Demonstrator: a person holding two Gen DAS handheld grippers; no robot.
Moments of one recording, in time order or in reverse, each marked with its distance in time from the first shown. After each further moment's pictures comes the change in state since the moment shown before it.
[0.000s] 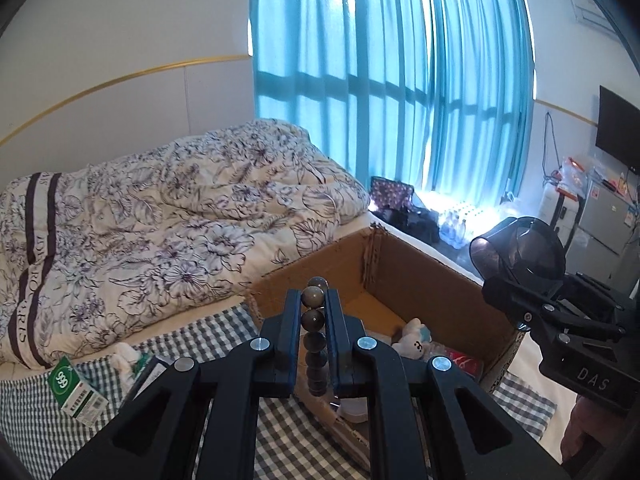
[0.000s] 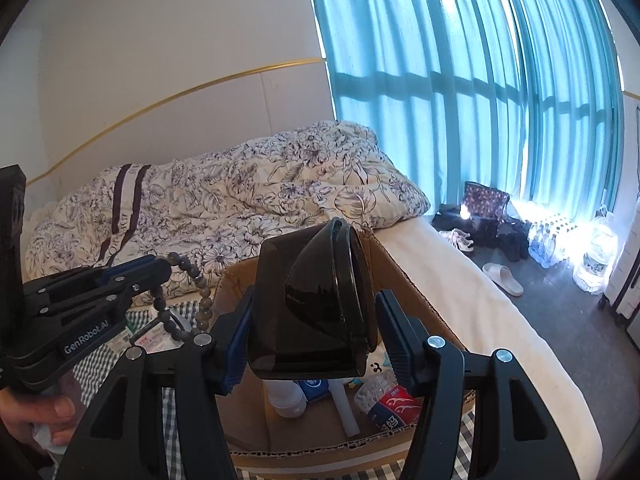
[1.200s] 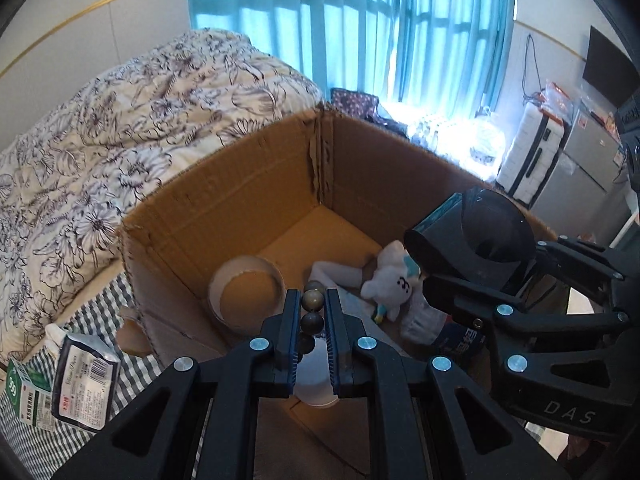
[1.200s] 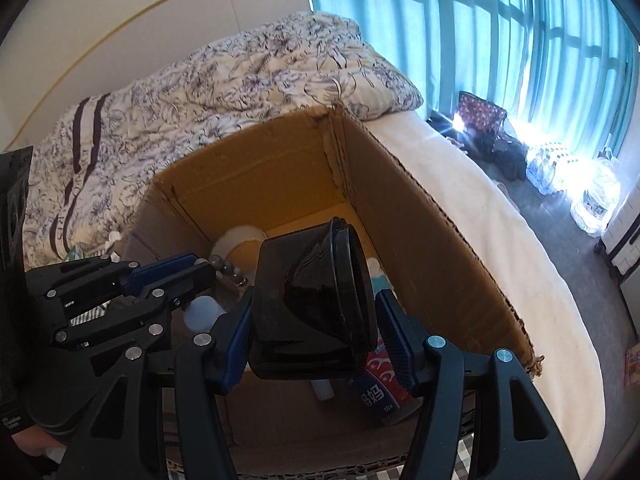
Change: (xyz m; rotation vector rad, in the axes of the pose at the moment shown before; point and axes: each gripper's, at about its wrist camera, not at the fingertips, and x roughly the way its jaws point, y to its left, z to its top) left arm 0.112 -0.050 -0.040 0.099 0.318 -0.118; right arm 0.089 -0.035 -0.039 0.040 0.370 -0.049
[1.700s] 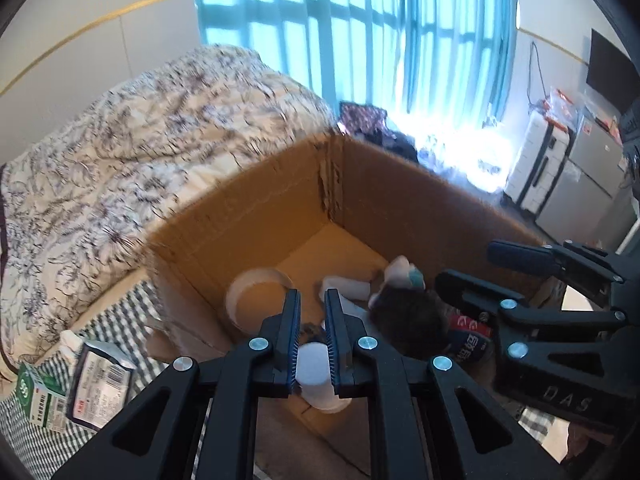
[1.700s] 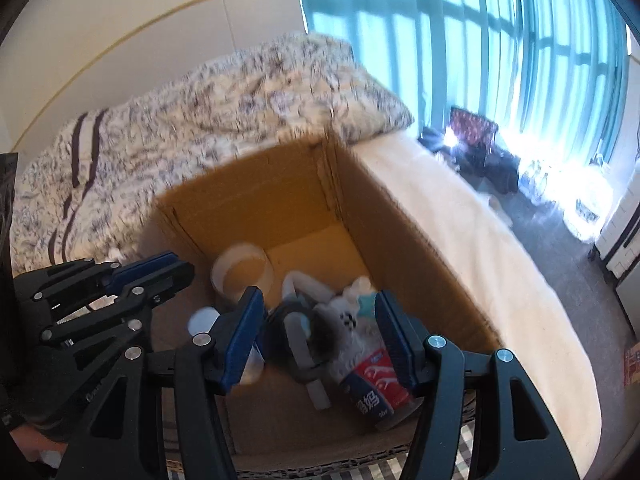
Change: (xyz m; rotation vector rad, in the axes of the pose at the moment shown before) left arm -0.028 0.006 0.009 -0.012 -0.081 0.050; right arm -0.025 0.000 0.008 0.007 -0.101 -0.017
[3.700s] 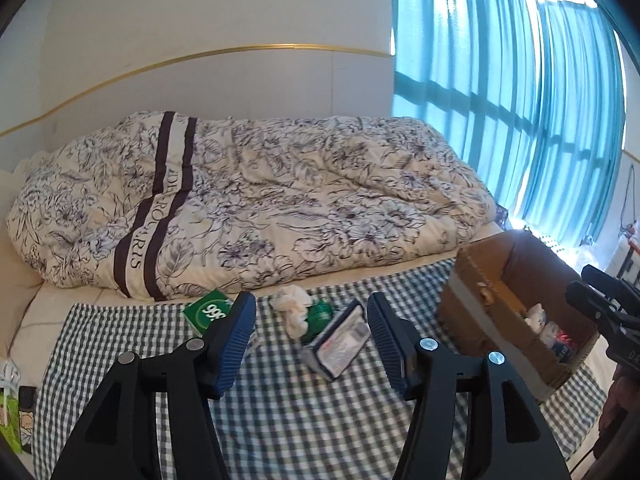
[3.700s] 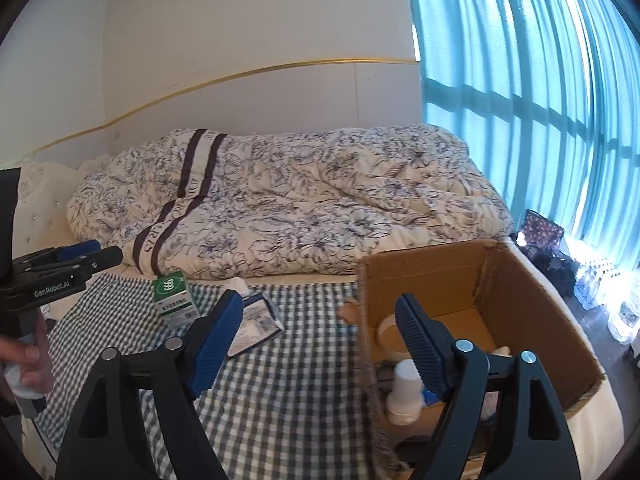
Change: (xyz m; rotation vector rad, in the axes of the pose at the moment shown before) left arm -0.184 0.232 -0.127 -0.357 -0.220 0.338; right arm -0.060 0.178 -0.030 -0.249 -0.265 0.221
